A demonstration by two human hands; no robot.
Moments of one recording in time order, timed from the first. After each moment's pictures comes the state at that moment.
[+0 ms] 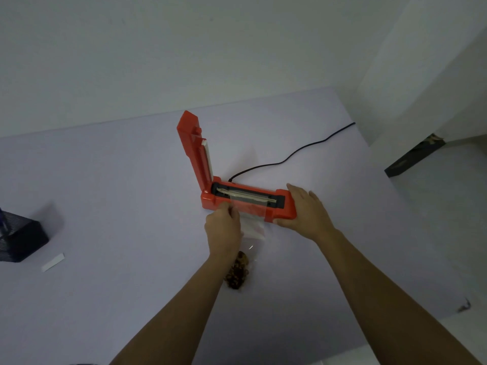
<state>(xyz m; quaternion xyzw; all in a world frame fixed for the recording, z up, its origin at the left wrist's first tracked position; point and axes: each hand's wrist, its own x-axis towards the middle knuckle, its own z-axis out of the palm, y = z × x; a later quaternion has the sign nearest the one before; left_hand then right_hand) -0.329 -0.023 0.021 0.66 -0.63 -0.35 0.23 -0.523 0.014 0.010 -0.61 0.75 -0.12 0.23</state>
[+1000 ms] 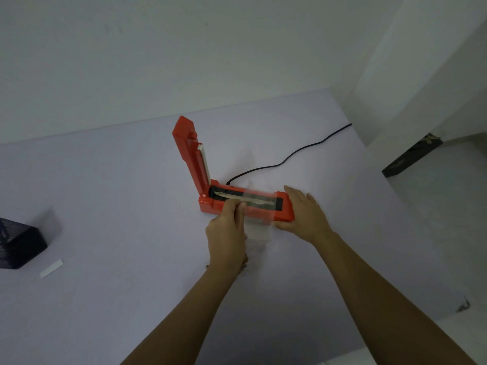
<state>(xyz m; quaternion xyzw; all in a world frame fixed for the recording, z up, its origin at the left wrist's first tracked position) -0.333 -0.001 0.055 0.59 -0.66 -0.34 0.32 -0.524 0.015 0.005 -0.61 0.75 -0.13 0.22</state>
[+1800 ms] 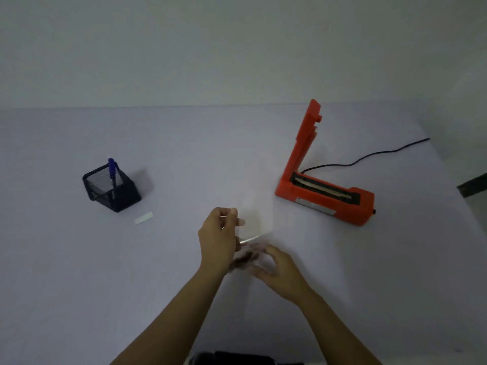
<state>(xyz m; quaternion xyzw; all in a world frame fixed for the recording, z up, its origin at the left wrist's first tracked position) -0.152 0.006 0.066 0.67 -0.45 -0.46 0.36 -0.287 0.076 0.000 -0.54 0.61 -0.26 0.52</state>
